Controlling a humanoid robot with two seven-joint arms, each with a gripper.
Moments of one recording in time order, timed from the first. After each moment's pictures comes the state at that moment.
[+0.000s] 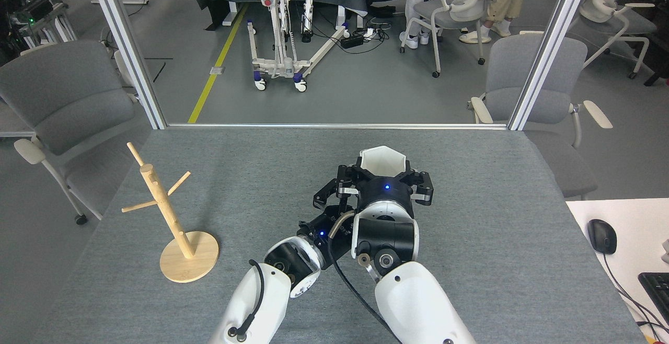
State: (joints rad) left arm -0.51 -0.11 -0.40 -1.19 -1.60 -0.42 0.08; right arm -0.54 0.14 0.55 -1.65 1.77 0.68 1.03
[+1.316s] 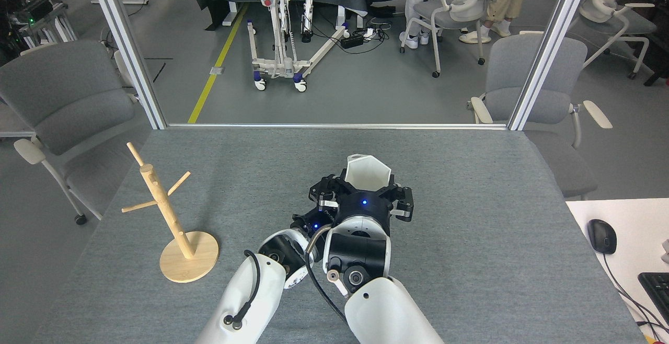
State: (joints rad) left arm -0.55 -0.09 -0.40 -1.13 -1.61 -0.42 0.08; right arm -0.50 0.21 0.61 -1.59 1.84 0.76 1.04
